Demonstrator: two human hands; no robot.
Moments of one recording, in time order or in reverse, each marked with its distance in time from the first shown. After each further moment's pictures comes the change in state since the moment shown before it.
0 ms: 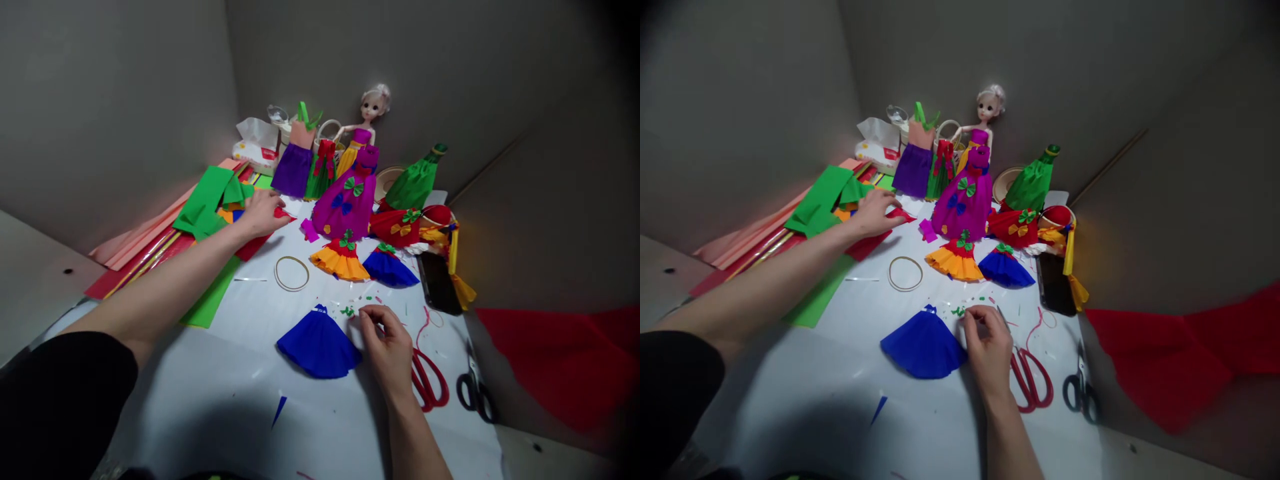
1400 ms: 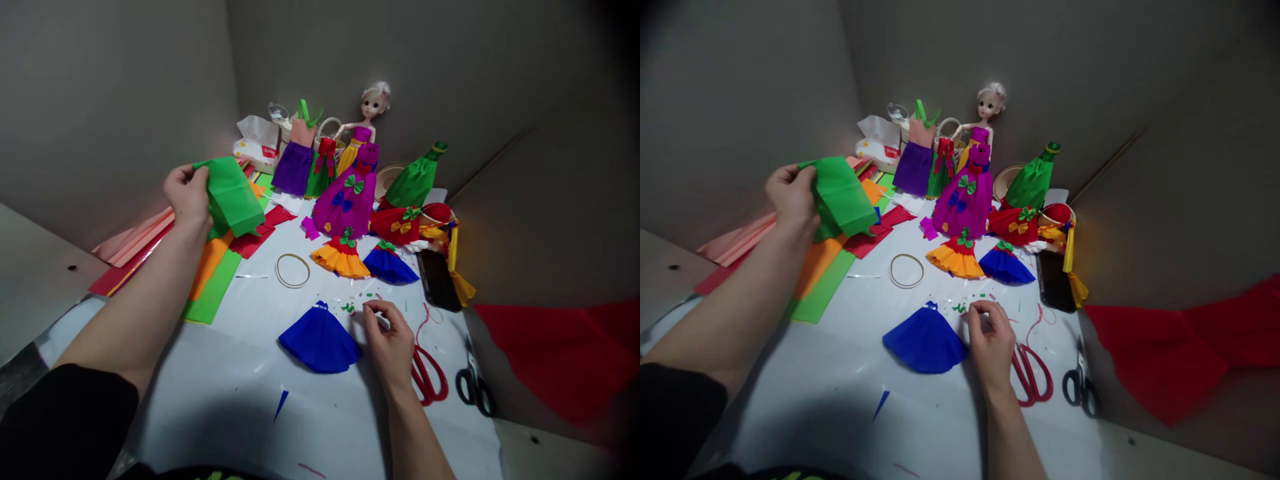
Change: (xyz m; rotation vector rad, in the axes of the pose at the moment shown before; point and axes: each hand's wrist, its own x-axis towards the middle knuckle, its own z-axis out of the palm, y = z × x) left_hand -0.021 -0.057 -0.057 -0.890 0.911 -0.529; right_hand 0.001 -0.004 0.000 0.017 0.059 0.020
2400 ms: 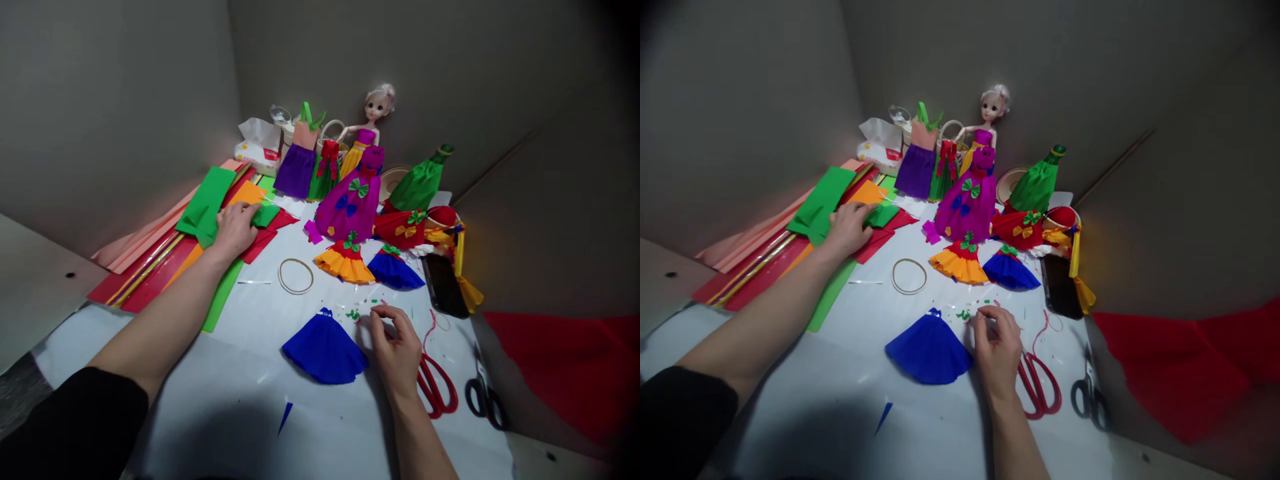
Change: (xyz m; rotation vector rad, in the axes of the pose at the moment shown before) left_hand -0.055 -0.038 0.001 1.019 -0.684 0.501; right_hand 0.002 0.010 0.003 -0.121 0.069 -0.105
